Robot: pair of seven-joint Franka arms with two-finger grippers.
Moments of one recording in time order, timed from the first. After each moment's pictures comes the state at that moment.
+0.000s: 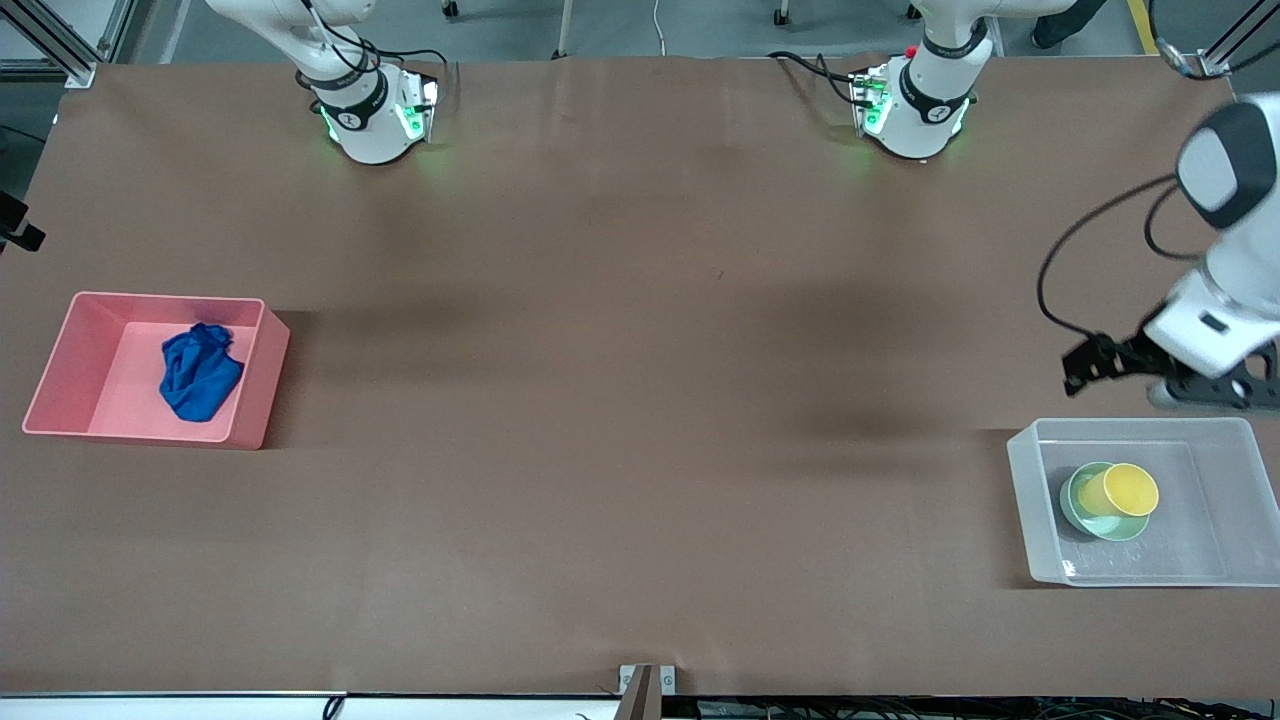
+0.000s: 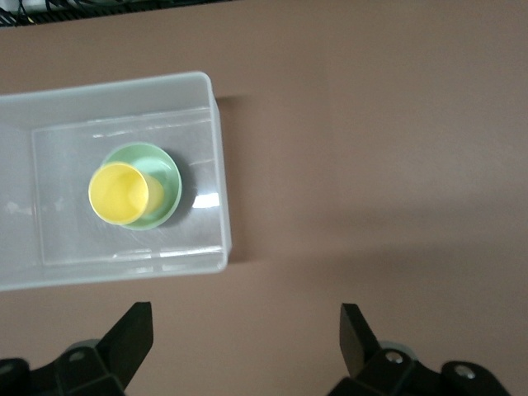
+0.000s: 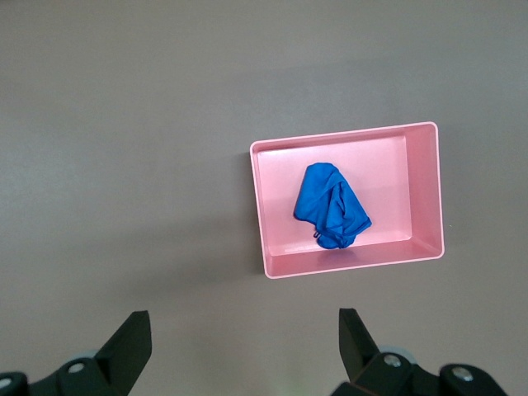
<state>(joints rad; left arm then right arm) -0.07 0.04 0.06 -1.88 0.01 2.09 0.10 -0.07 -0.03 -0.10 -1.48 -0.02 1.48 -0.01</state>
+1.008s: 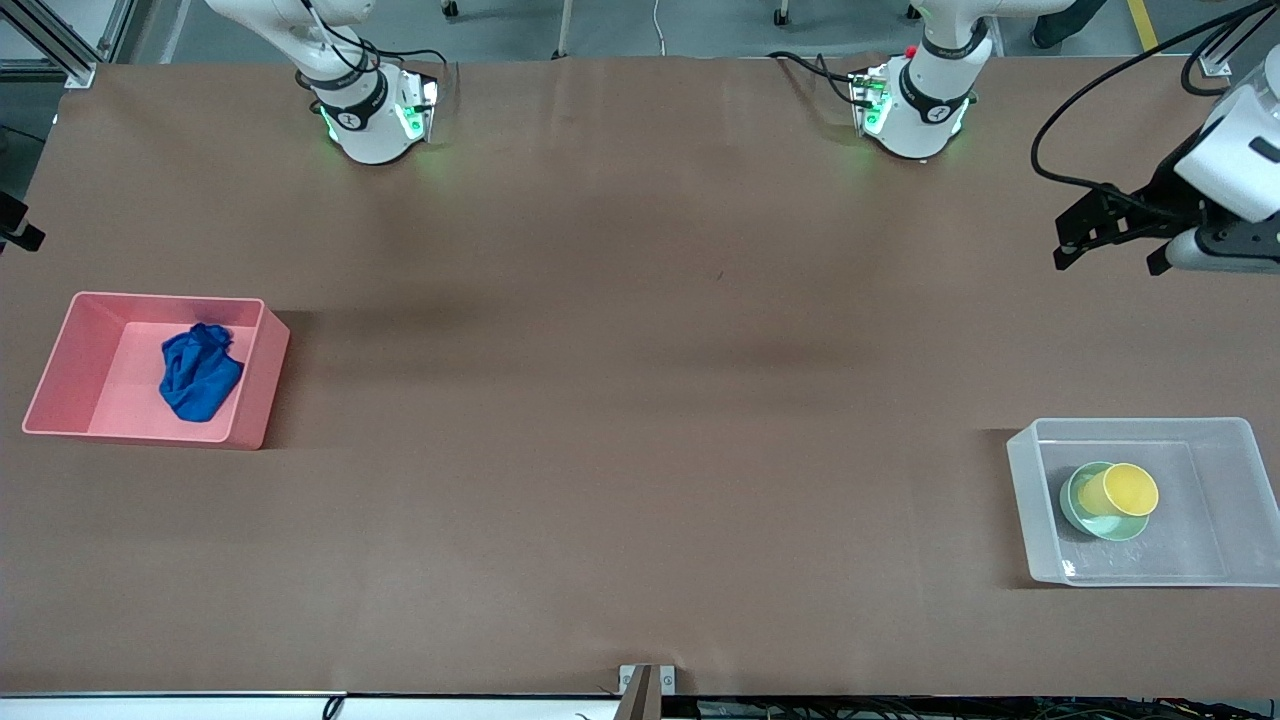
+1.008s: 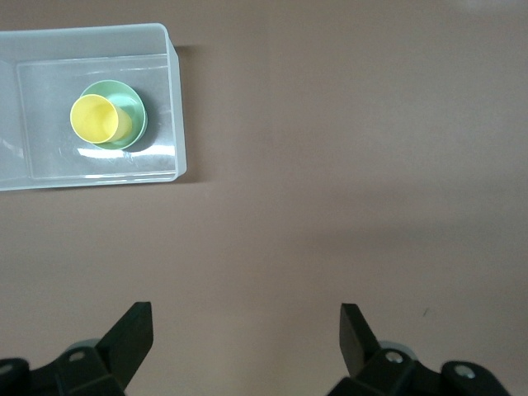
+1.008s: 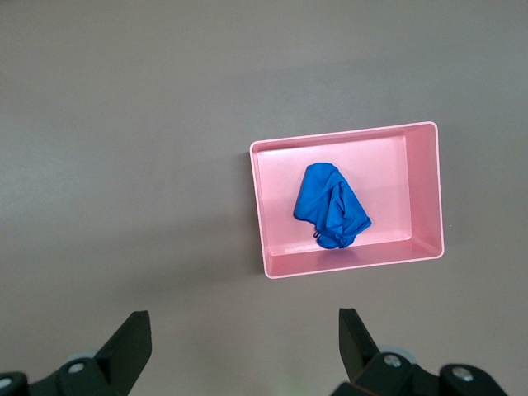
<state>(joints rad) -0.05 -0.02 -0.07 -1.58 -0.02 1.61 -0.06 -0.07 -0.03 -0.10 -1.48 -0.02 1.48 -0.01</state>
